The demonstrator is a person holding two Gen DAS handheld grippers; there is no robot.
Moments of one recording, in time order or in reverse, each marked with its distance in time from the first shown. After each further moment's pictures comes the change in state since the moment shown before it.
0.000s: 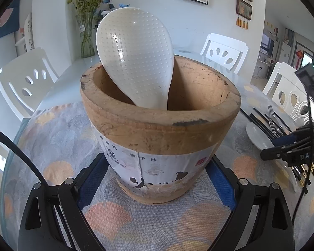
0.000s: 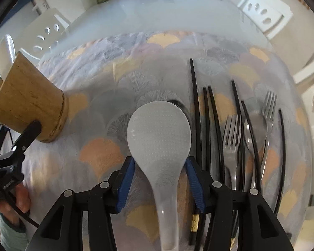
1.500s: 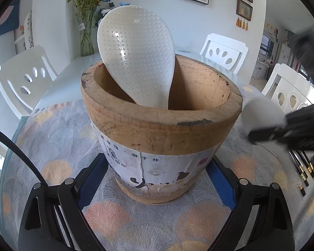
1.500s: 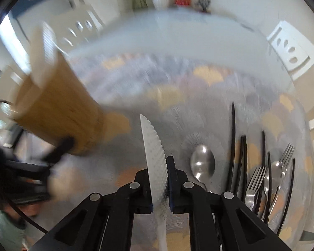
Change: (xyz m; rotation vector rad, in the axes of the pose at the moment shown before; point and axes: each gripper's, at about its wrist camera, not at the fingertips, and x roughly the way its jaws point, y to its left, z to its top) left arm 0.001 0.003 -0.001 -0.012 0.004 -0.014; right arm -0.022 0.045 0.019 -0.170 -0.145 0.104
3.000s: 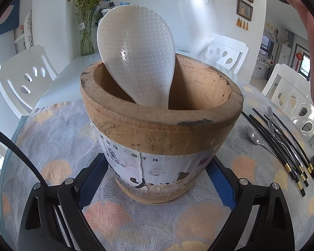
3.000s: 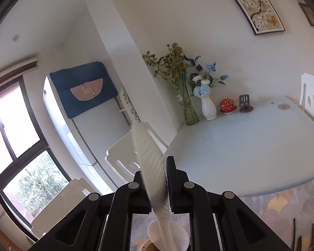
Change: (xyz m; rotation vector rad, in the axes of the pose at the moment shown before) left arm 0.000 0.000 0.001 -0.001 0.002 0.000; right arm -0.094 0.075 0.109 0.129 -0.696 0.361
